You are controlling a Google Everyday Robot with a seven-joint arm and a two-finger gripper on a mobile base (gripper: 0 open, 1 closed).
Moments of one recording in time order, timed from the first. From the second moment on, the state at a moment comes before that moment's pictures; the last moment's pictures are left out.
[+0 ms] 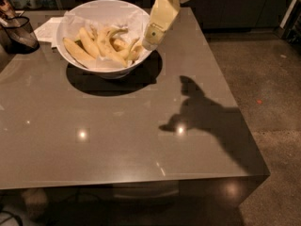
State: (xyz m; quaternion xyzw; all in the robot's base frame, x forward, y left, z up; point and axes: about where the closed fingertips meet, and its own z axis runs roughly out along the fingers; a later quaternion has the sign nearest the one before) arm 0.584 -0.037 1.019 -0.57 0.79 0.05 0.23
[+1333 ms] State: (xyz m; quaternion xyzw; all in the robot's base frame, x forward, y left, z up) arm 0.638 0.041 1.018 -0.58 0.77 0.12 0.23
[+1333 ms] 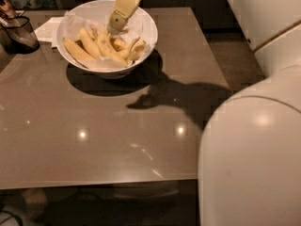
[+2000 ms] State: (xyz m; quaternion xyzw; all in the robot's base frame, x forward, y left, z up) arm 0.658 0.072 0.994 -0.59 0.77 0.12 0.20
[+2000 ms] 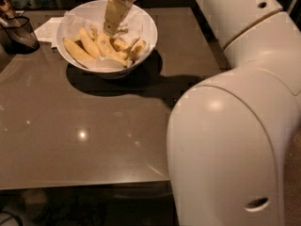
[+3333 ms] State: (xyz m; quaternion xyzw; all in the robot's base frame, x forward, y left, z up) arm 0.679 0.111 0.943 -0.59 0.78 0.12 0.15
